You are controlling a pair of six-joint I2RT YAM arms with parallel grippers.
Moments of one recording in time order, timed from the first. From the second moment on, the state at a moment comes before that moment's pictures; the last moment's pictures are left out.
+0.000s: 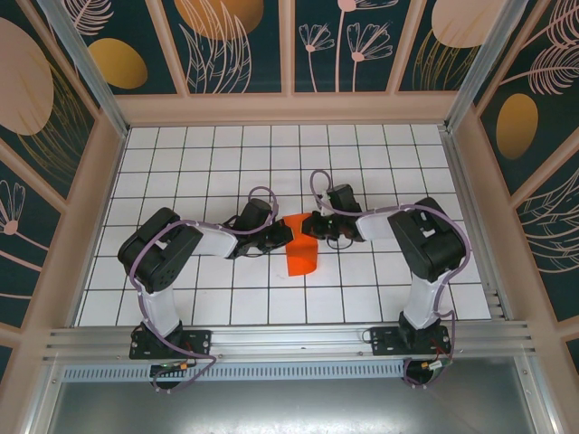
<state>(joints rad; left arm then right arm) -0.66 1.87 0.76 0.33 0.35 -0.97 0.51 1.85 0.82 0.17 -0.53 0.69</state>
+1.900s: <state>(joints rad) -0.67 1.87 0.74 0.36 0.34 -0.96 0.54 1.63 0.71 0.09 -0.42 0.69</state>
